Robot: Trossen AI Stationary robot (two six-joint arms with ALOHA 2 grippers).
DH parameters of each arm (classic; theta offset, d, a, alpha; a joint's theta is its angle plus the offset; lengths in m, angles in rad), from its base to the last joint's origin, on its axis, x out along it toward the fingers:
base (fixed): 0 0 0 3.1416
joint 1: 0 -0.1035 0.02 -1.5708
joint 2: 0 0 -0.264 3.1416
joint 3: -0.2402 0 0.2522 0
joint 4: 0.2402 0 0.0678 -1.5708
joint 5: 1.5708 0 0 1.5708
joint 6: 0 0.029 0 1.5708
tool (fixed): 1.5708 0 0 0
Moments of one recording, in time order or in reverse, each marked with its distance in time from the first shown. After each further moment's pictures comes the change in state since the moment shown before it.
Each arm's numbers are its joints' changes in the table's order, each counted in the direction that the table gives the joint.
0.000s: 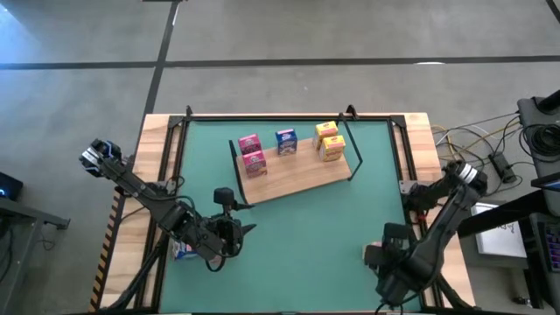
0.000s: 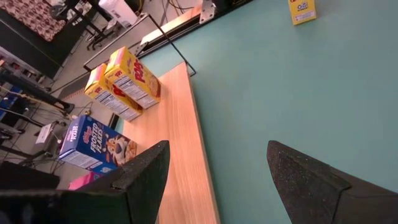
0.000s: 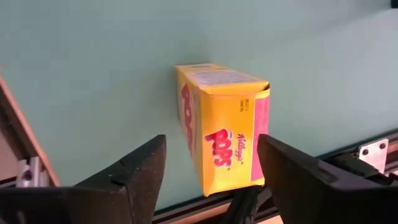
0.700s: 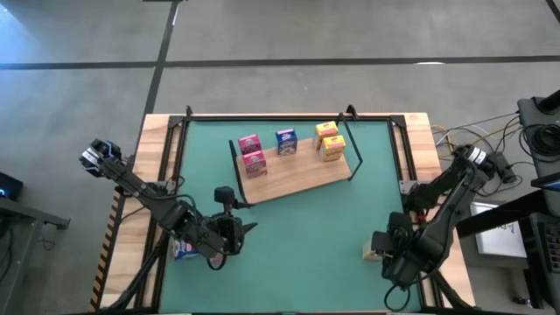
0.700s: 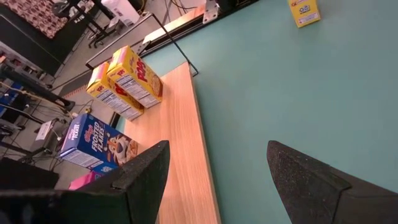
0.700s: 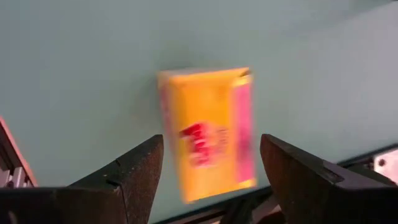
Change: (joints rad) left arm -0.013 0.000 0.000 -0.010 0.002 -0.004; right arm 0.000 0.211 0.244 -0.152 0.040 0.044
